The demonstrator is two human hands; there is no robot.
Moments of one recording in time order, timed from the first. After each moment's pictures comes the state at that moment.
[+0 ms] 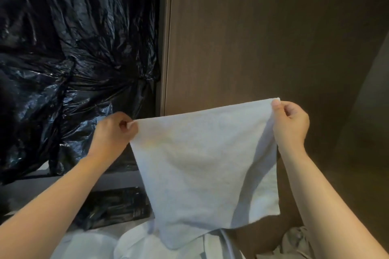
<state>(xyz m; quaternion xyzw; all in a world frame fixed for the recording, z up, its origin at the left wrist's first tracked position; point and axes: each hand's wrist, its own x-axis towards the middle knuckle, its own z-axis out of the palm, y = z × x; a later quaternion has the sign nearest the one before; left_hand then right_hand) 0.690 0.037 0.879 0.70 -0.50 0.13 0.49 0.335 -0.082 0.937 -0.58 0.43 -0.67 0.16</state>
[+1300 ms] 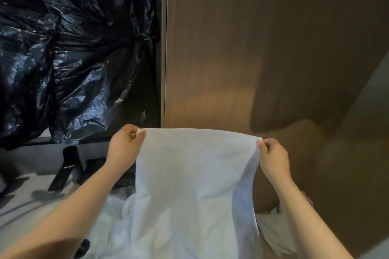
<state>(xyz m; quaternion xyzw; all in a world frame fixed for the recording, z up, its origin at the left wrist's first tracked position) 0.659 0.038 0.775 0.76 -0.44 -0.07 0.47 0.322 -0.079 0.775 -0.64 0.63 -0.40 0.19</state>
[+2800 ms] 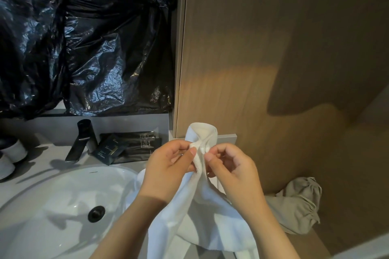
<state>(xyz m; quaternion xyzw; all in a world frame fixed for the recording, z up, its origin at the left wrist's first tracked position) 0.547 0.121 0.777 0.56 -0.39 -0.36 0.64 0.404 0.063 0.769 -0.71 0.33 -0.42 0.46</state>
